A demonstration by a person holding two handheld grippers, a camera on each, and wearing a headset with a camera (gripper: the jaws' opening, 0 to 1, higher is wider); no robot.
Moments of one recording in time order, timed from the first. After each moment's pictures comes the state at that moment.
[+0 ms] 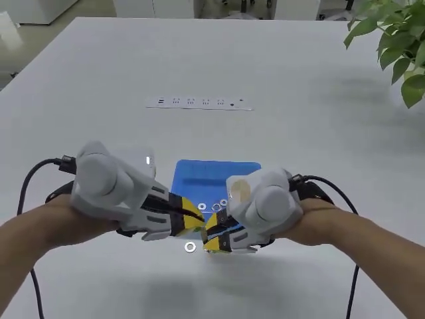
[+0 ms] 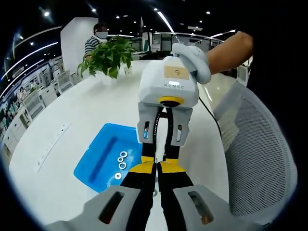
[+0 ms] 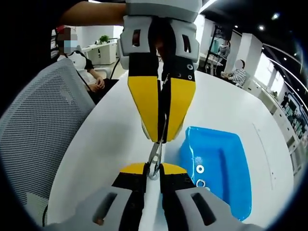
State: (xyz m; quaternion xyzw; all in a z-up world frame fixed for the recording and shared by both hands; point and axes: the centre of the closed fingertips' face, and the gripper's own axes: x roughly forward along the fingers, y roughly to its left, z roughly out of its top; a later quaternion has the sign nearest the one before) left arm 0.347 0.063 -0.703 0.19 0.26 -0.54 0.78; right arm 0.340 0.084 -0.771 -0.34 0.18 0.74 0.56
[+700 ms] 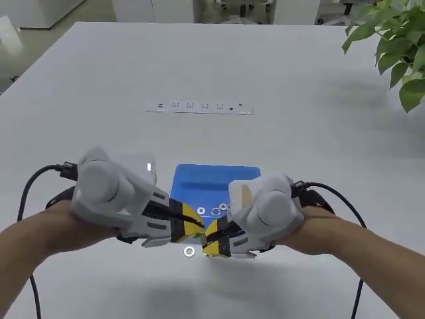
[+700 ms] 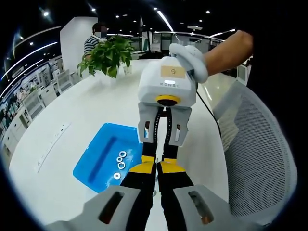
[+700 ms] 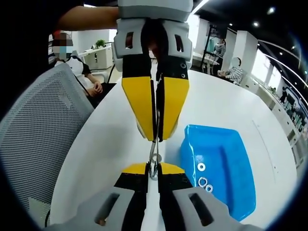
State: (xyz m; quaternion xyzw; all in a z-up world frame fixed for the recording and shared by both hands) left arm 0.346 0.063 -0.705 0.19 0.26 -0.53 0.78; right arm 0.340 0.083 -0.771 -0.31 0.19 0.73 0.57
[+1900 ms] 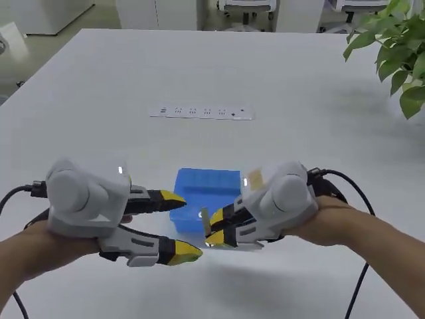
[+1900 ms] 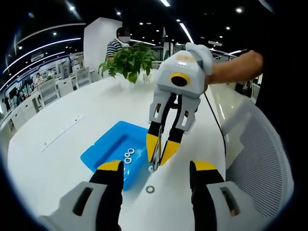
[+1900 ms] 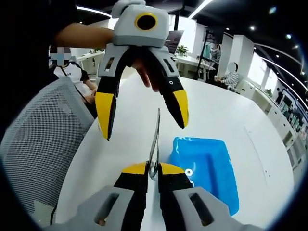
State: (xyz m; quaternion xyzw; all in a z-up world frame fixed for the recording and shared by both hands) left arm 0.338 0.079 -0.689 0.12 0.25 -0.47 0.84; right arm 0.350 0.079 -0.731 -0.30 0.17 0.73 0.59
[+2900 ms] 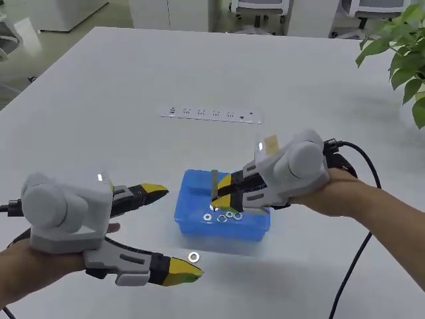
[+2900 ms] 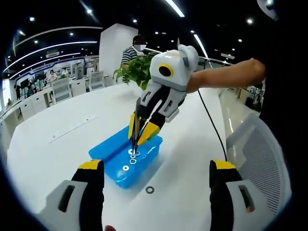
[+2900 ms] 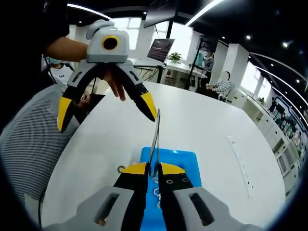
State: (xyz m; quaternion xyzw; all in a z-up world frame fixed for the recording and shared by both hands) left arm 0.333 0.088 -0.673 0.07 0.22 -0.42 0.88; right arm 0.401 0.093 -0.701 -0.30 0.12 0.72 0.61
